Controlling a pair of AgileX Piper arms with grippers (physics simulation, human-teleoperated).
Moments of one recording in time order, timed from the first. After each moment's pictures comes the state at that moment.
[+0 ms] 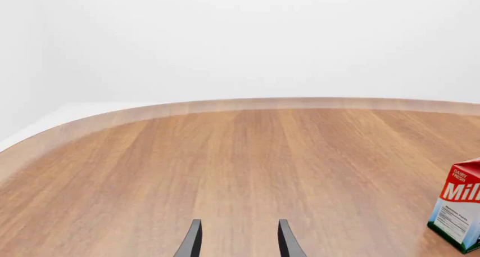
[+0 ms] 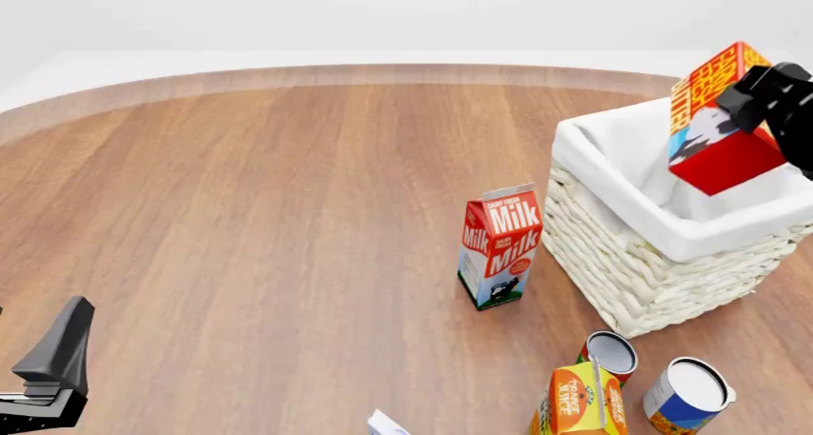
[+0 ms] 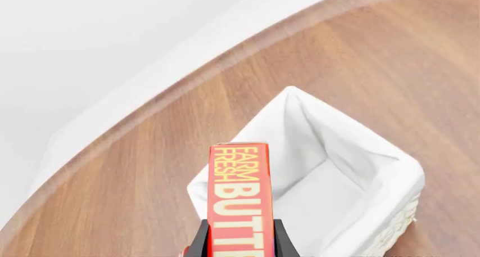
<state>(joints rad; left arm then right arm) 0.00 0.00 0.00 0.00 0.00 -0.06 1.00 -0.86 0.30 0.55</state>
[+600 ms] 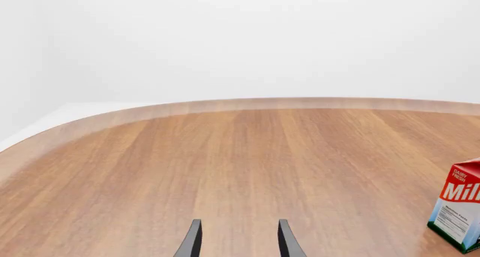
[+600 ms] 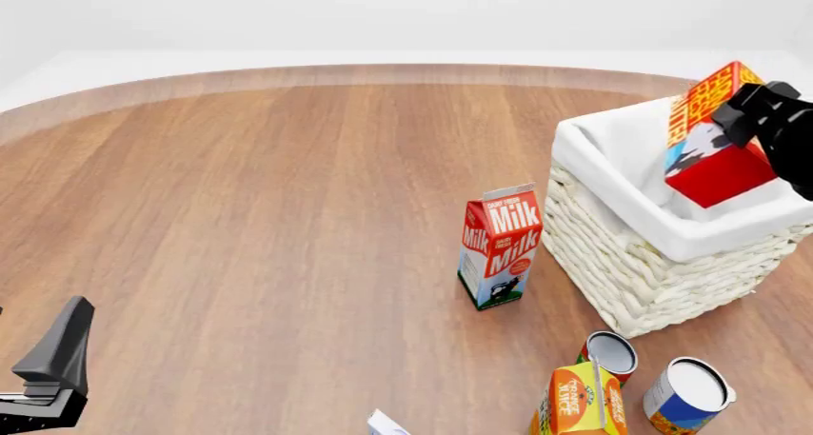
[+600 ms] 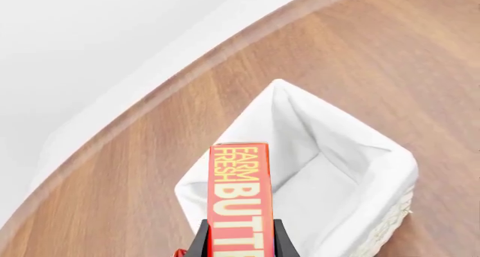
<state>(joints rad) 0.00 0.00 0.00 0.00 0.00 -0.08 1.03 -0.82 0.26 0.58</state>
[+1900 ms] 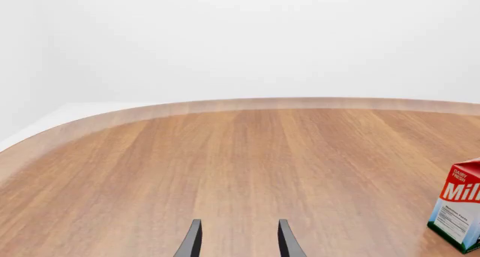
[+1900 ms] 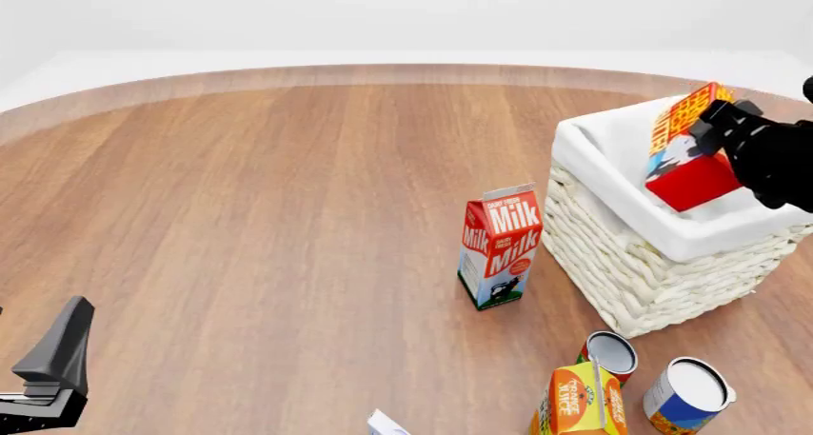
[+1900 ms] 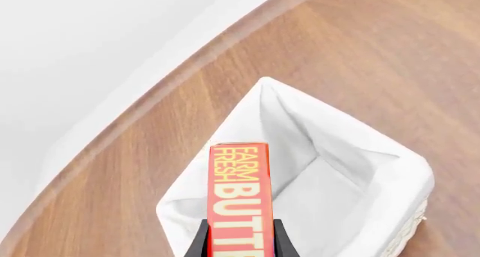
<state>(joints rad) 0.00 0.00 0.00 0.00 0.00 -0.10 1.18 -0.78 0.09 0.63</state>
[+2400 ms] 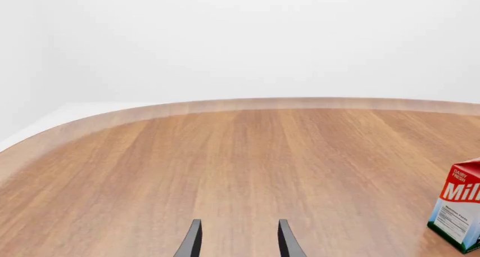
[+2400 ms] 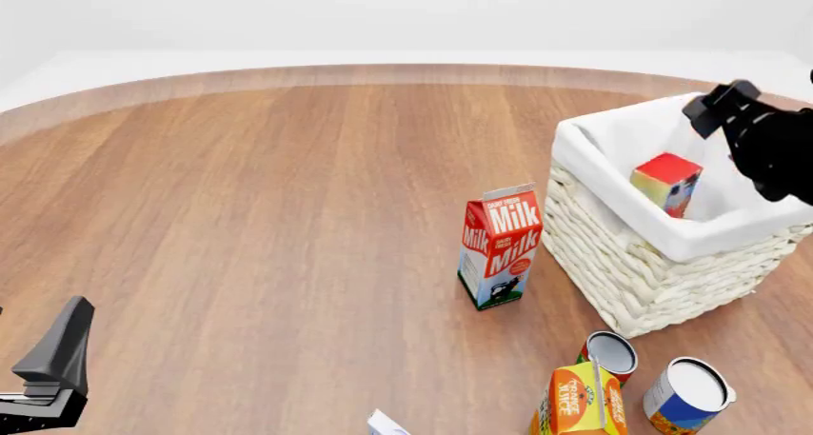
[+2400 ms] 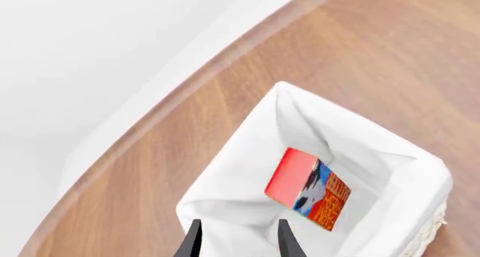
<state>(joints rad) 0.00 0.00 0.00 0.00 0.00 -0.07 1.16 -0.80 0.08 0.66</state>
